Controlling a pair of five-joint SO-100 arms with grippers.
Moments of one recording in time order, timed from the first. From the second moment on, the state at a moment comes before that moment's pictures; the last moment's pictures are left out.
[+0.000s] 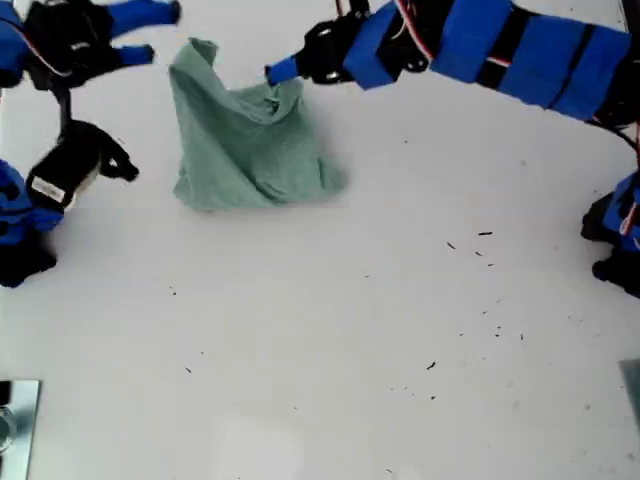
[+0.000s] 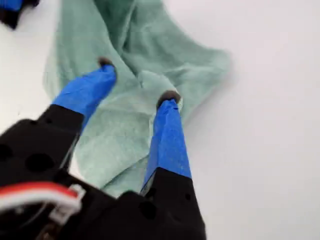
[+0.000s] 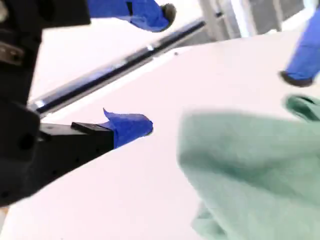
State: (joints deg) arm 0 -51.3 155.3 139.0 50.4 20.6; arm 1 33.1 72.1 53.1 53.0 -45.6
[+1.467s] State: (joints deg) arm 0 -3.8 206.0 185.1 59.4 9.3; arm 1 26.9 200.1 174.8 78.4 -27.3
